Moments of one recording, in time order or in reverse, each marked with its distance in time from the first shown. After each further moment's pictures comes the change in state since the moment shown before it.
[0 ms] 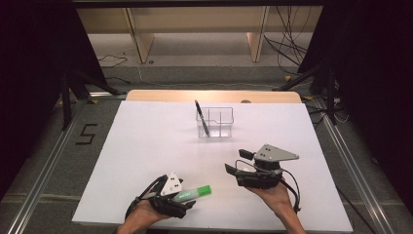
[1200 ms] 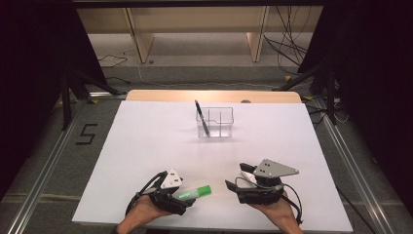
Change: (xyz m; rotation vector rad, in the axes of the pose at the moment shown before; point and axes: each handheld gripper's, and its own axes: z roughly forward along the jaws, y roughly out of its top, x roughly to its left) left arm 0.010 0.003 0.004 0.035 -0.039 -0.054; right arm 0.017 -0.025 -0.011 0.052 0.025 -0.028
